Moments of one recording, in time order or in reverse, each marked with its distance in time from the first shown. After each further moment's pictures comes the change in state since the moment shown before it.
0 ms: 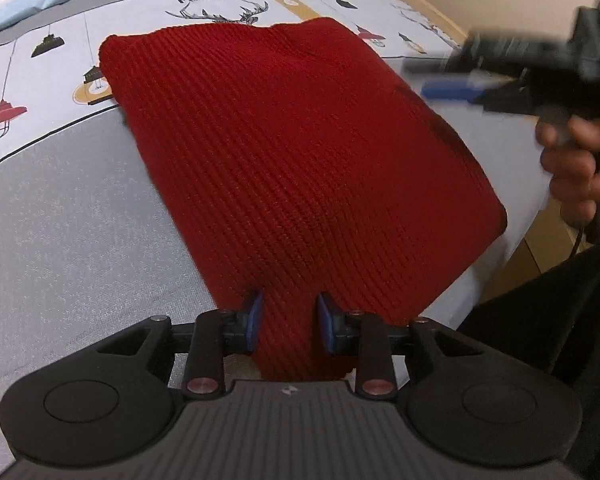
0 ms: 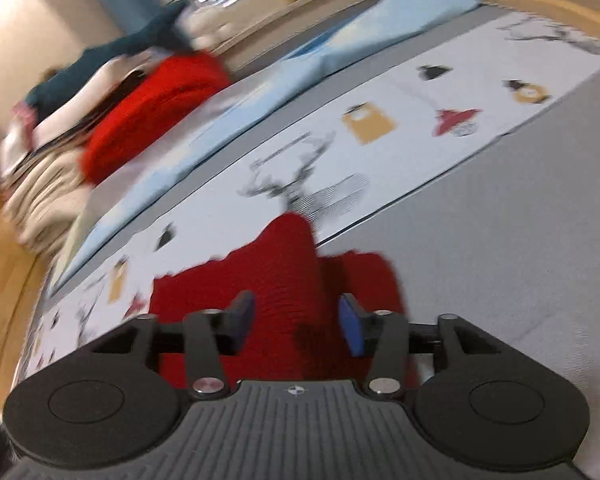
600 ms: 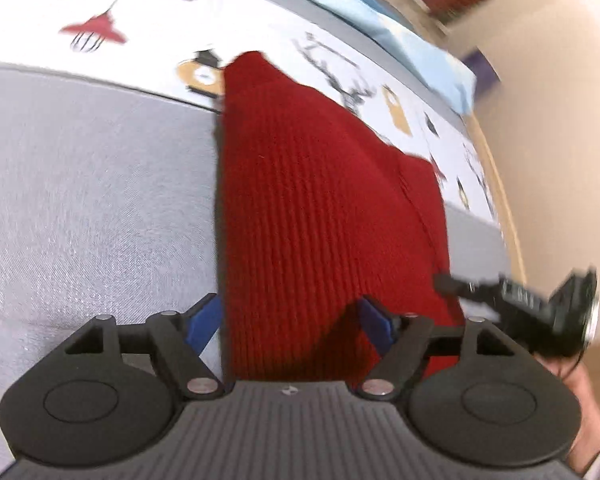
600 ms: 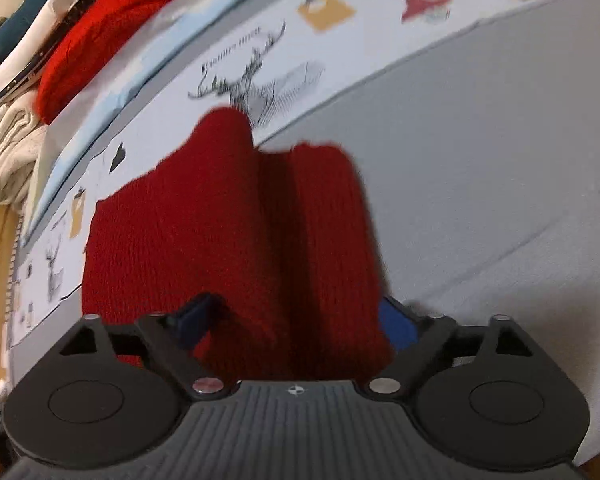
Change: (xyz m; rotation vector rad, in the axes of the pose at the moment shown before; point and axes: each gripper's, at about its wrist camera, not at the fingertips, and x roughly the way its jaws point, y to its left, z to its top) left arm 0.002 0.078 0.026 -0.588 -0.141 -0.114; right arm 0.039 -0.040 -0.008 0.162 0.240 -0.062
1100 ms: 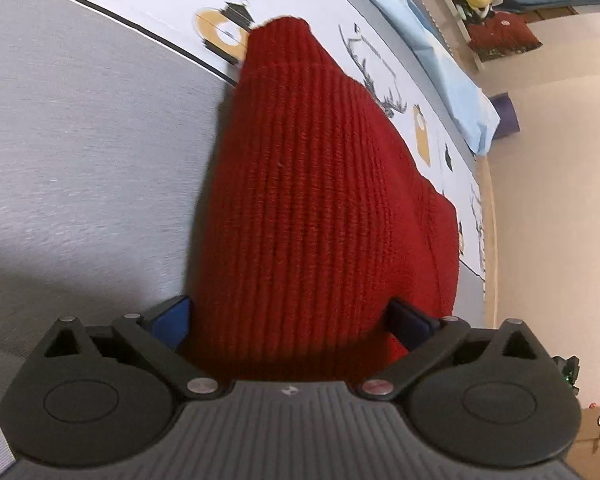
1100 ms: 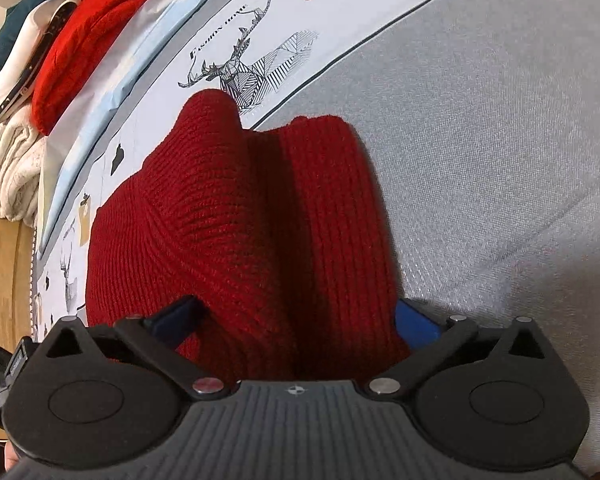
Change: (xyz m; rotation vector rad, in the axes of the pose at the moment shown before) left arm 0.052 0.016 0.029 -0.215 0.052 -0.091; right arm 0.023 -0.004 0.007 0.069 0.037 0.039
